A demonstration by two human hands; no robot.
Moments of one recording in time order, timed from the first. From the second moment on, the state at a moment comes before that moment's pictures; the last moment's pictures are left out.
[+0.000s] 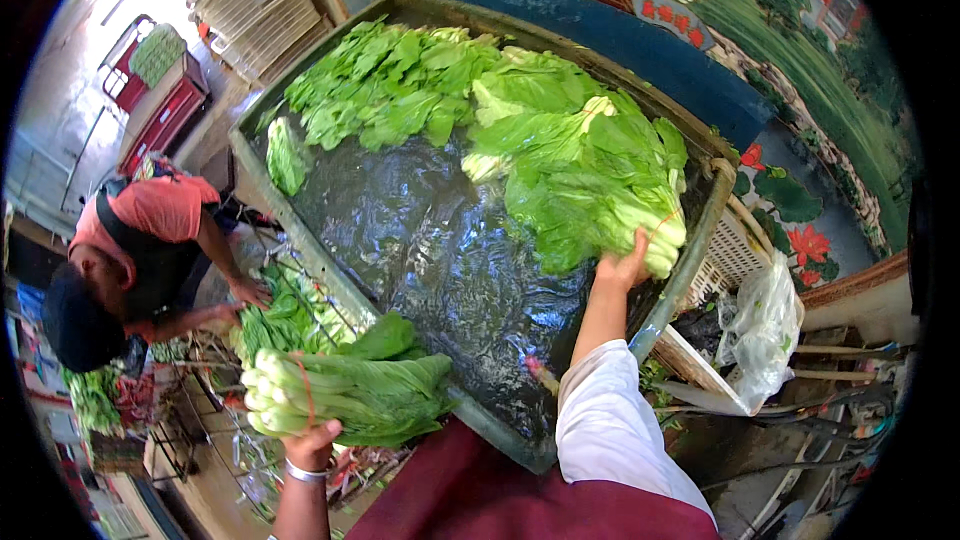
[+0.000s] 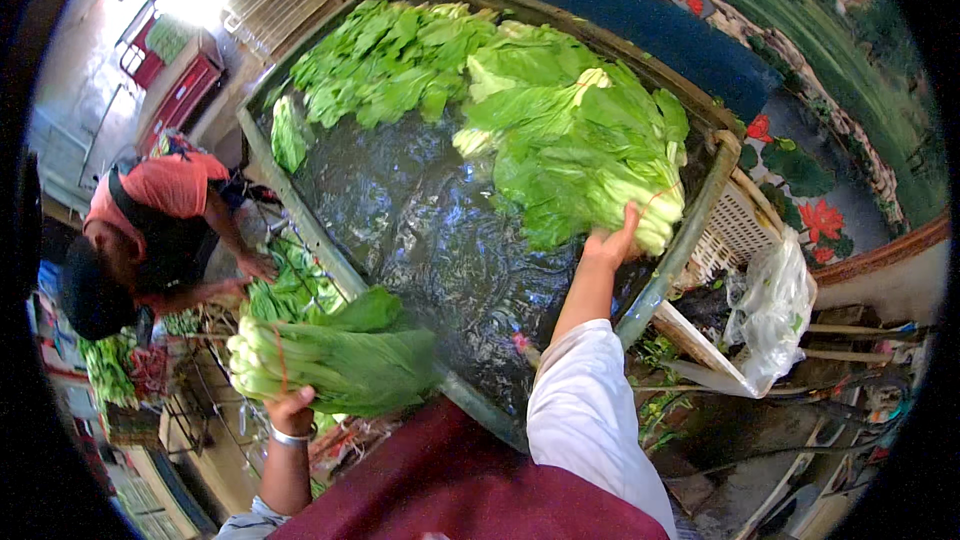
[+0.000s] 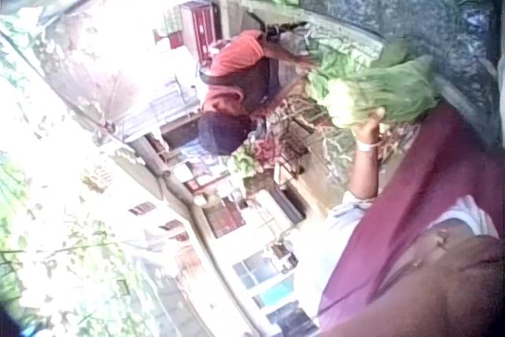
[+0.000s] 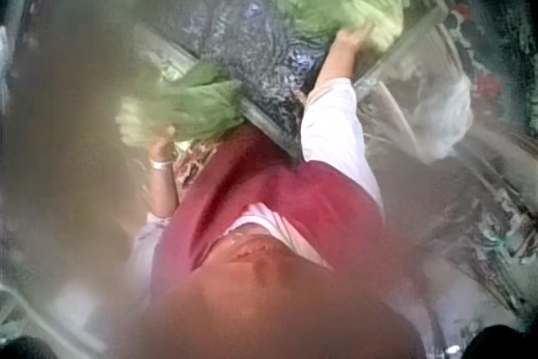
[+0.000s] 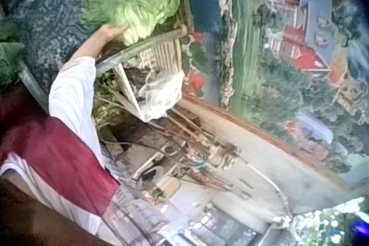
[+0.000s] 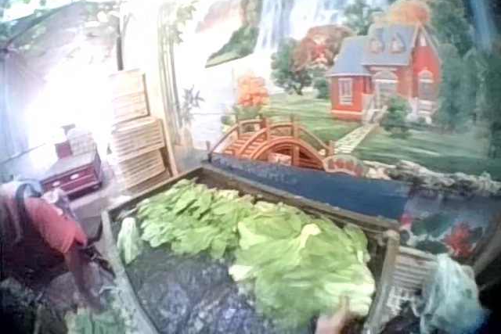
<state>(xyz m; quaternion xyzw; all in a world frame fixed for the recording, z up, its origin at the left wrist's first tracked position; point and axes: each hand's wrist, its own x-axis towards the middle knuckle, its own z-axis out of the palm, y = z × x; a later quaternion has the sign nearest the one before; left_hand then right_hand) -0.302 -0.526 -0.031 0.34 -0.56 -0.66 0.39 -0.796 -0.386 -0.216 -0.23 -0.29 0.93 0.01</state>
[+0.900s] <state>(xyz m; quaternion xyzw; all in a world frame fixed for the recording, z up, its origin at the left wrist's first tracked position) 0.027 -0.627 -0.173 0.50 -0.27 -0.74 0.37 -0.221 -0.609 -0.180 0.40 -0.59 0.31 -0.63</state>
